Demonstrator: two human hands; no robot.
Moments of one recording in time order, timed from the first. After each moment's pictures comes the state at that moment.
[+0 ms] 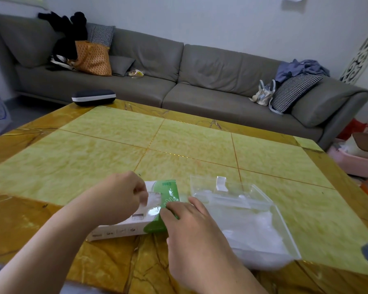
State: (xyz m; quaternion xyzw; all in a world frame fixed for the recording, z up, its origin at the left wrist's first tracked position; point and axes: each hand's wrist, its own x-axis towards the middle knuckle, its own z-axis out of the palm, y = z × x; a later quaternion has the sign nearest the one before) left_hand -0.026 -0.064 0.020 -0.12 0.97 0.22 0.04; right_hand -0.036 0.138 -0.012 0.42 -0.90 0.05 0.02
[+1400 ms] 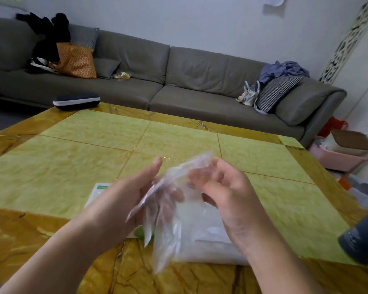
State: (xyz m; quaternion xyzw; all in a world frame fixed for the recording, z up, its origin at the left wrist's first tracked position) left_hand -0.018 -0.002 0.039 -0.08 0.60 0.79 0.10; right_hand -0.072 0.190 0.054 0.14 -0.71 0.68 -0.09
